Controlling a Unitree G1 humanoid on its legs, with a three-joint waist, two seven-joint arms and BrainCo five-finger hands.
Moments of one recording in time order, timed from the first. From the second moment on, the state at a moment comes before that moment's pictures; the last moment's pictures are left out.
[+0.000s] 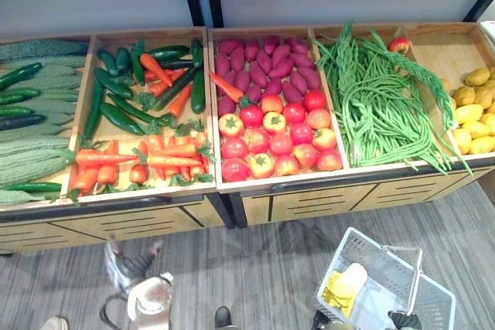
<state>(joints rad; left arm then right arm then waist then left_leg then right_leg) 0.09 0.12 0.41 0.40 0.34 -0.13 0.67 0.04 -0.12 -0.46 1.15 -0.19 -0.14 -0.20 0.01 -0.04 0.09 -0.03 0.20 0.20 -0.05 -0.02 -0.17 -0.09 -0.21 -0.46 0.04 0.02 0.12</state>
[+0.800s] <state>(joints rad) -0.14 0.70 0.11 0.47 0.65 -0.22 0.45 0.03 -0.21 -0.35 1.07 -0.20 -0.16 -0.19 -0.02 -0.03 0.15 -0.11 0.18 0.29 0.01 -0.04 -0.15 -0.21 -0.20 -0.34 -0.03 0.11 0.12</state>
